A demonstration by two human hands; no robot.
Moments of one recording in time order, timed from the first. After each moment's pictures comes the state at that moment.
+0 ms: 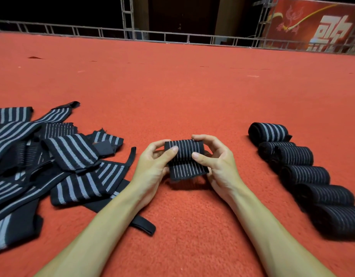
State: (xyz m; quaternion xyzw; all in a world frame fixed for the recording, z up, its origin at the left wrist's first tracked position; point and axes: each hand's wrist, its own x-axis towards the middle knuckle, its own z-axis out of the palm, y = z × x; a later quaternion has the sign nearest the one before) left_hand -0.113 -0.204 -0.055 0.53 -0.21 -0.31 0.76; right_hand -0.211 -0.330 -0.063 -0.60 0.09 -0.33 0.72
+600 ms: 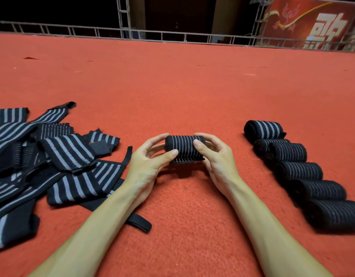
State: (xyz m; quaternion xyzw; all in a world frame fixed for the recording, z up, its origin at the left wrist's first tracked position) left_hand -0.112 -0.201 -0.055 0.53 -0.25 -0.27 0.77; right_hand -0.208 -0.339 -0.064 -0.62 0.17 -0.36 0.68
